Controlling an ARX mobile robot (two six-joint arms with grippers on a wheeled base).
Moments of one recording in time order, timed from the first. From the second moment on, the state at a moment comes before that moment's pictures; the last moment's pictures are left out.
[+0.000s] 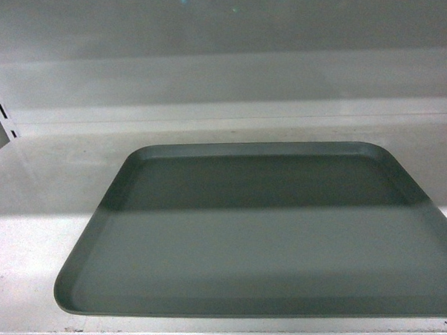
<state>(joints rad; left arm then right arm) 0.00 0.01 0.01 0.00 0.00 0.00 0.00 0.00 0.01 0.00 0.00 0.00</state>
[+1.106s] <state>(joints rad) -0.14 0.96 0.21 0.43 -0.06 -0.10 0.09 0.84 0.11 0.54 -0.04 0.10</state>
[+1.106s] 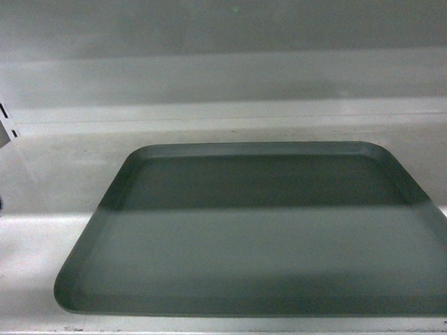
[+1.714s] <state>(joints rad) -0.19 1.57 0.42 0.69 -0.02 -0.02 0.12 1.61 0.29 0.98 -0.10 0.01</state>
